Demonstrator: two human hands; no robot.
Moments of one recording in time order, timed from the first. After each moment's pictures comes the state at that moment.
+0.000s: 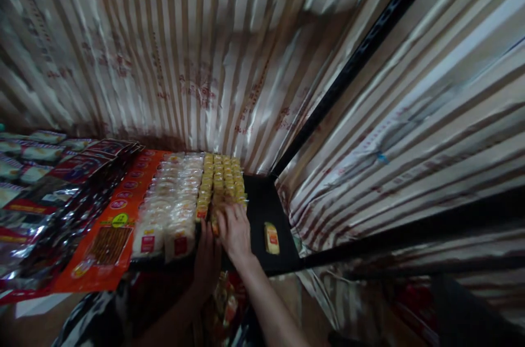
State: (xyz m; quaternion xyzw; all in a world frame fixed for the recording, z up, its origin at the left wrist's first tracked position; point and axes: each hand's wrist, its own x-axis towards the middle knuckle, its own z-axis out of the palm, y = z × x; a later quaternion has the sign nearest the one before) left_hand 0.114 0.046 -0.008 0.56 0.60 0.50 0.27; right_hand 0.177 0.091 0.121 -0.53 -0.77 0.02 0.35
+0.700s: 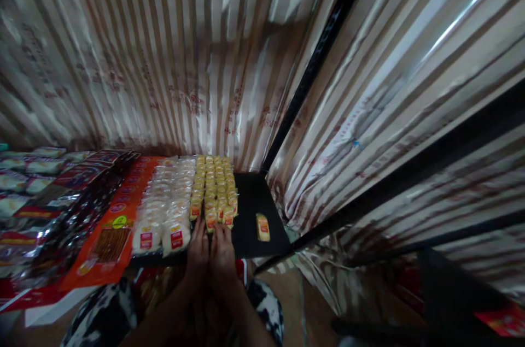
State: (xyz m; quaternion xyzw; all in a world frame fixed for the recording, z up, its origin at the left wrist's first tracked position) left_hand 0.093 0.044 -0.015 0.55 0.58 0.53 0.29; right_hand 0.175 0.036 0.023 -0.60 -0.66 0.09 0.43
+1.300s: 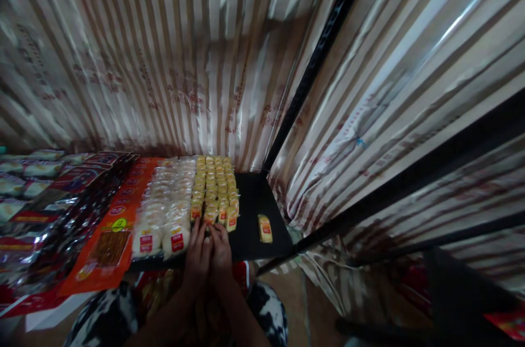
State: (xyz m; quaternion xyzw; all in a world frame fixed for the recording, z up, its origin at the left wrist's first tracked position) left_hand 0.087 0.030 0.020 0.58 0.56 0.51 0.29; right_hand 0.169 0.046 0.009 -0.57 -0.63 0.23 0.47
